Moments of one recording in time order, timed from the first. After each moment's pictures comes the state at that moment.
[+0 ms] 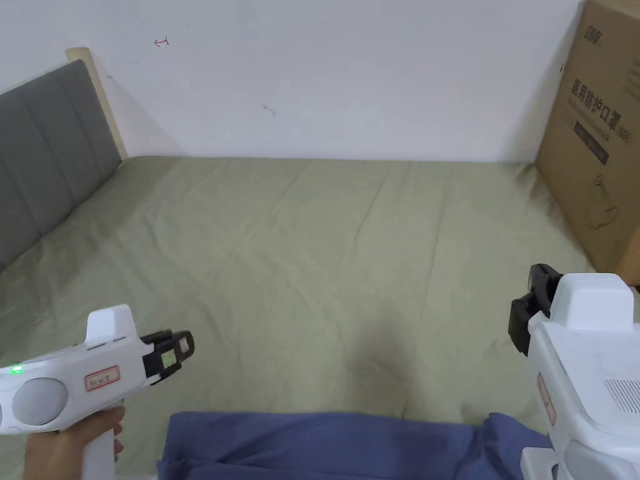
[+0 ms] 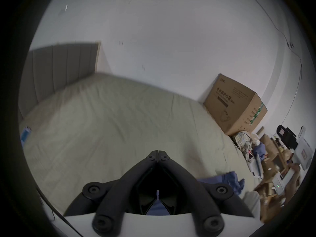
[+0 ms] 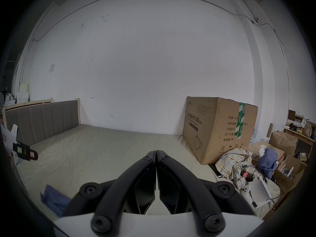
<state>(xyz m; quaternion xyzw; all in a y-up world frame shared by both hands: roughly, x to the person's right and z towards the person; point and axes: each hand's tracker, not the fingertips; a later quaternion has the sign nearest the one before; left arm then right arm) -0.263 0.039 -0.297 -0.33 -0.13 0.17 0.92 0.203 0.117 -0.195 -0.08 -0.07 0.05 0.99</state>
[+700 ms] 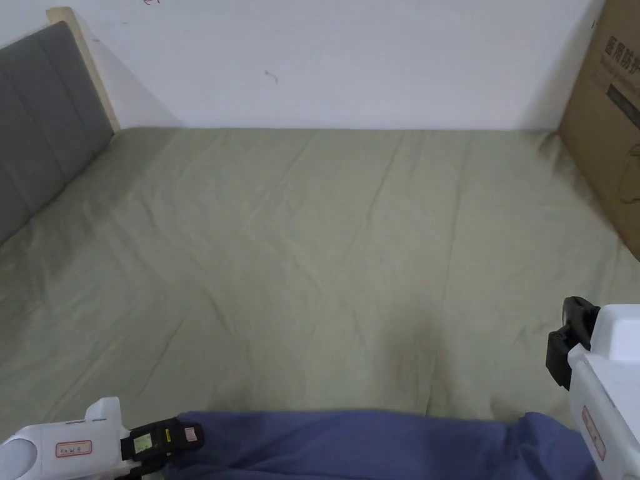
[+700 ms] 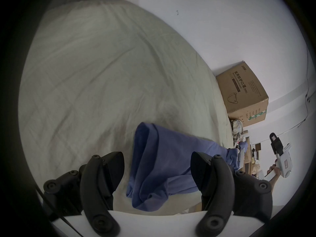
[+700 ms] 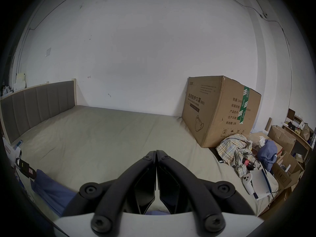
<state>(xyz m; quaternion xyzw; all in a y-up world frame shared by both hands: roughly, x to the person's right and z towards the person) -0.340 -0.109 -0.322 -0.52 -0.15 0.31 0.78 0.207 0.072 -0.220 -0.16 -0.08 0.06 0.98</state>
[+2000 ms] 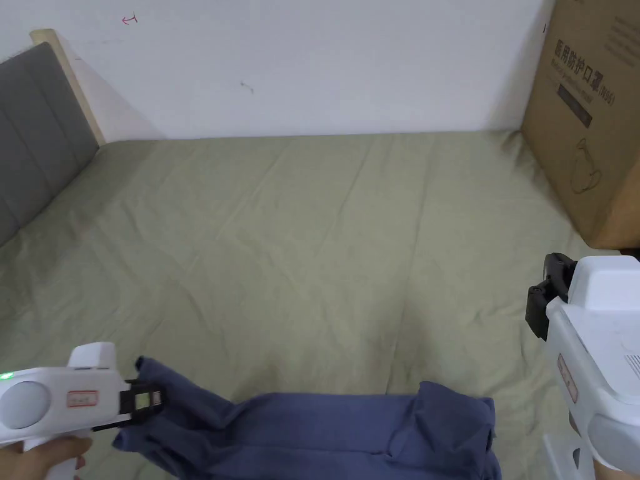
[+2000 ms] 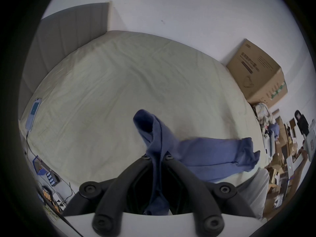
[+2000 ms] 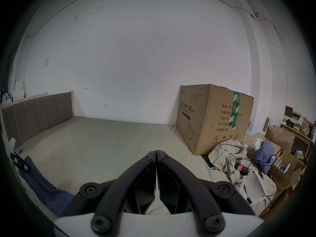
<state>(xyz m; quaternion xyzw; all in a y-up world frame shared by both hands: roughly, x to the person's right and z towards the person) -0.232 0.024 -0.283 -0.48 -0.10 0.09 0.87 0.250 0.111 -0.184 -0.12 -0.08 0.05 0.99</state>
